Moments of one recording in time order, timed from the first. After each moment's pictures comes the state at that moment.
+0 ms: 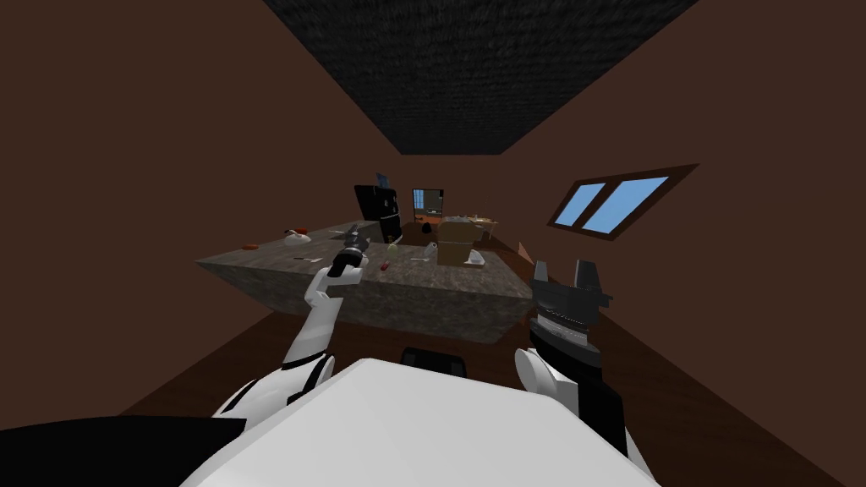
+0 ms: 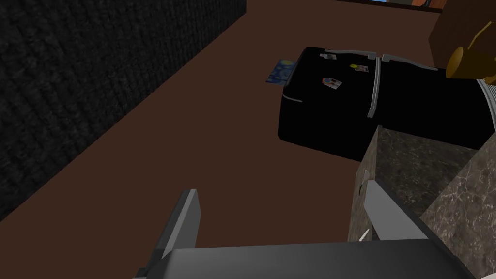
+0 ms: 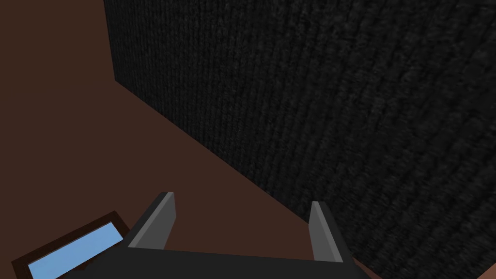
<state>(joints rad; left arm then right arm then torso) -0.14 0.37 0.43 -1.81 -0.04 0.17 0.52 0.52 0.03 -0.04 -2.37 -0.08 -0.57 -0.02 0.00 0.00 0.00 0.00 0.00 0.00</state>
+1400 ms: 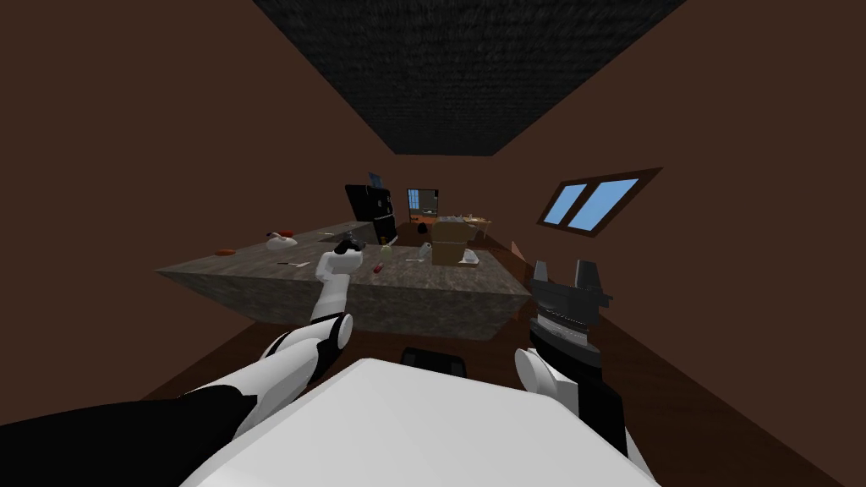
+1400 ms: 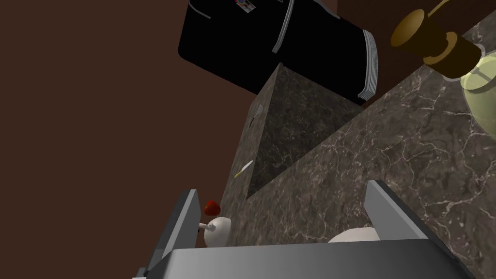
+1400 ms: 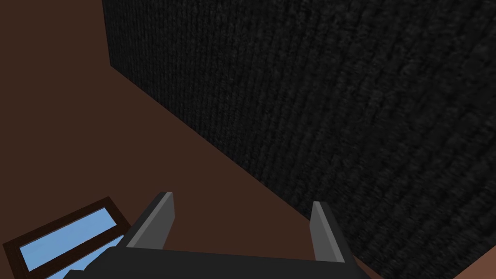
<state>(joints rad) -0.44 0.42 0.56 -1.51 -0.12 0.55 0.76 0.52 0.03 -0.04 -2.37 -0.08 -0.57 -0.02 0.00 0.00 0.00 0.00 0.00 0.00</state>
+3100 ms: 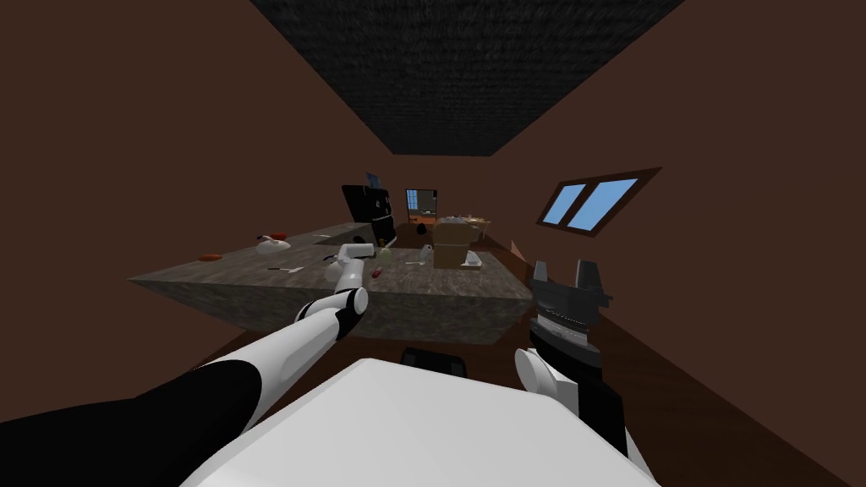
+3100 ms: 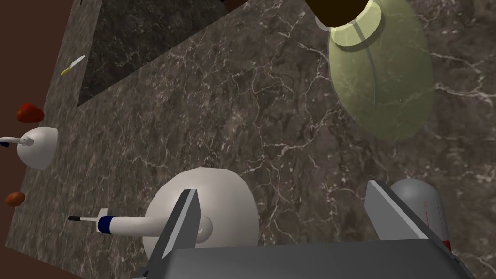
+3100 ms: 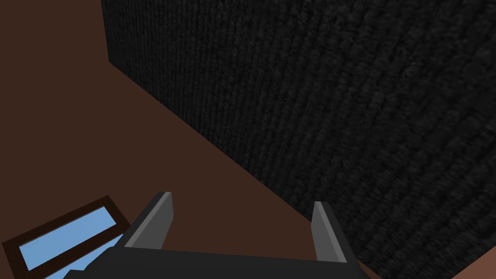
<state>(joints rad) -0.72 0.41 0.62 -1.11 -0.24 0.97 0.99 0.52 0.03 -0.04 -2.37 -0.08 -0.57 -0.02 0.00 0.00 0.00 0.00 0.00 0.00</state>
